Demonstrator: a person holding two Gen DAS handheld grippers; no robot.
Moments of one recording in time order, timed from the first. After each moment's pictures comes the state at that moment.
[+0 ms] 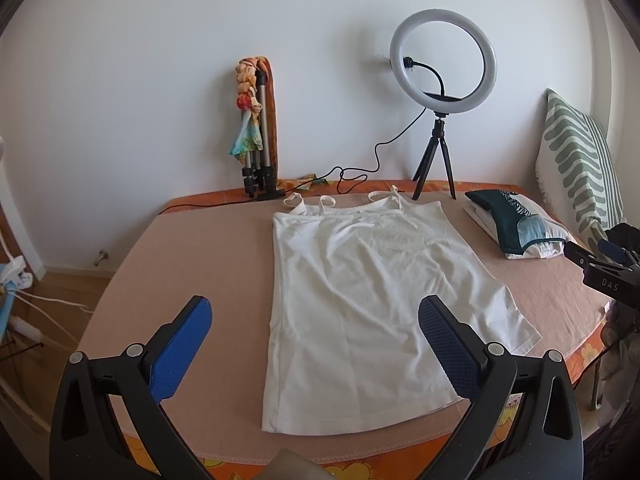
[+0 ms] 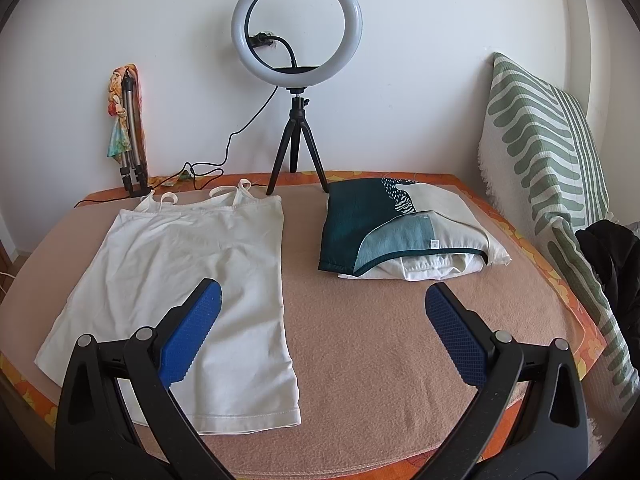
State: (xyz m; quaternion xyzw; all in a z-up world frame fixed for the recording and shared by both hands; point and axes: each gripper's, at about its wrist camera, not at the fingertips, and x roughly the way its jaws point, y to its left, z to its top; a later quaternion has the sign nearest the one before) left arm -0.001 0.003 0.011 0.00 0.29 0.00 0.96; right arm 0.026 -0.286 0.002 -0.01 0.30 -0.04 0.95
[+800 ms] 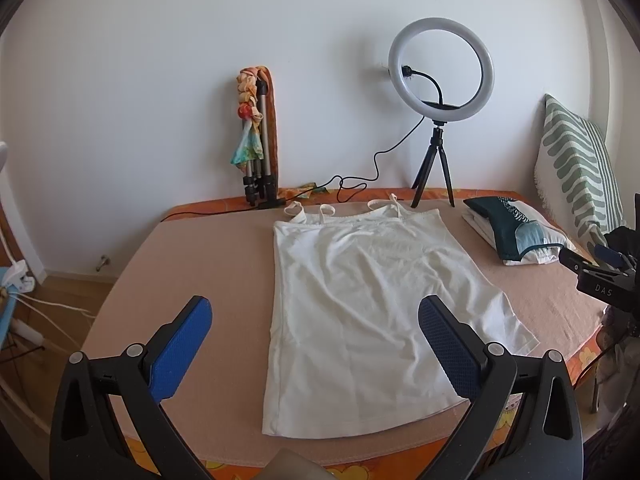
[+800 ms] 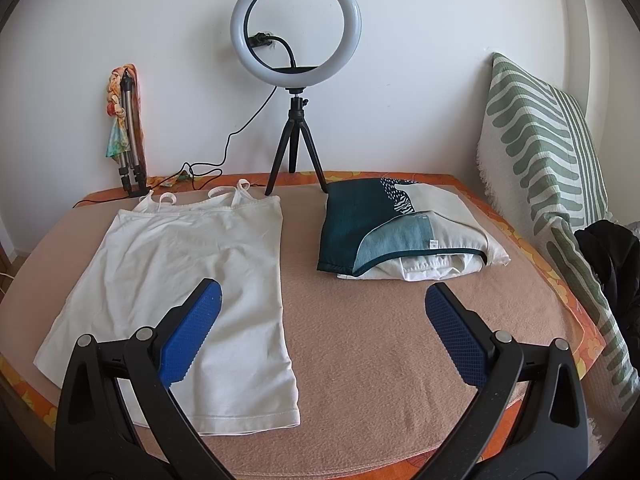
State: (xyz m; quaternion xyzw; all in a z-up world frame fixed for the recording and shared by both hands) left arm -0.005 0.000 0.017 0.00 0.28 0.00 0.96; right arm 0.025 -0.285 0.002 -0.01 0.30 -0.04 0.95
